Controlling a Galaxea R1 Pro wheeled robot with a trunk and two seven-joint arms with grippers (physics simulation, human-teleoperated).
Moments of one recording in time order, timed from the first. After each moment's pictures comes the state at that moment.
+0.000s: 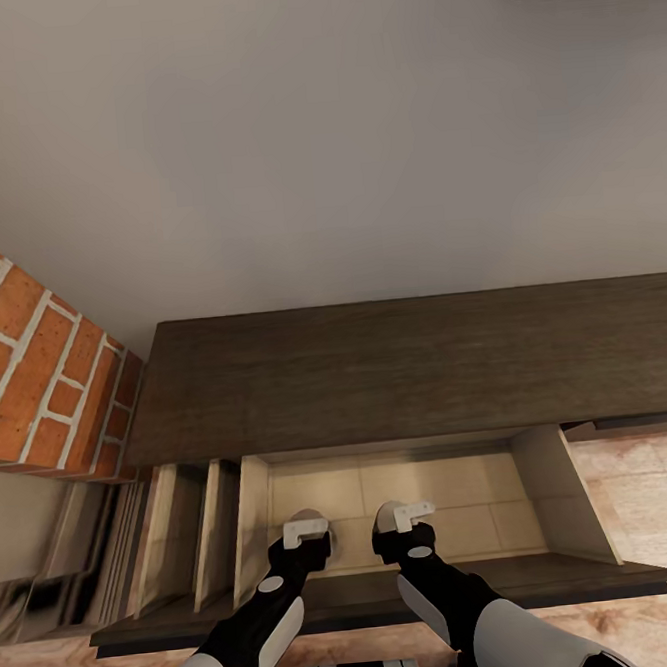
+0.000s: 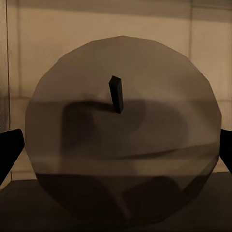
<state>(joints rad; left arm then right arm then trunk) -0.58 -0.13 -0.53 -0.46 0.50 -0.07 0.23 -0.67 0.15 0.64 -0.36 -0.46 0.08 -0.34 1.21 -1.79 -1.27</state>
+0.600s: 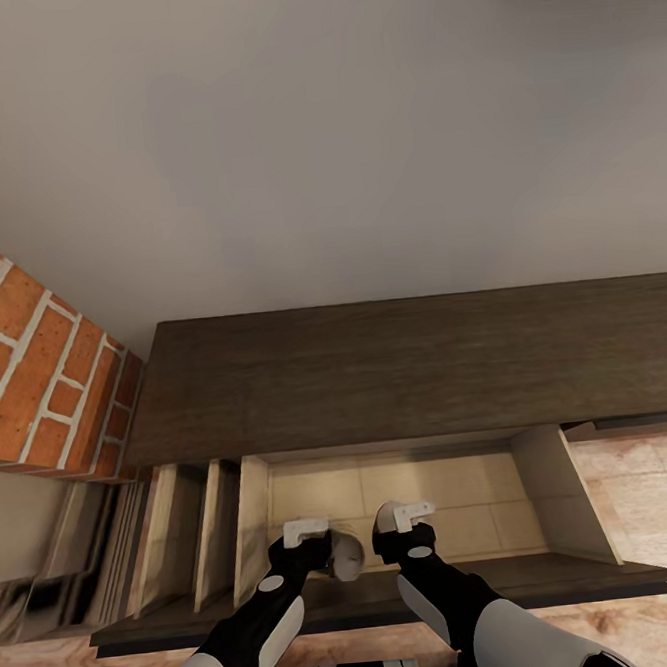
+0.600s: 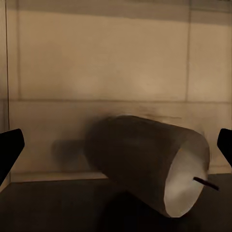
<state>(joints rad) -0.58 -0.13 -0.53 -0.46 0.50 -0.07 0.23 -0.67 0.15 0.64 -0.36 -0.46 0.08 -0.34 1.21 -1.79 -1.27</state>
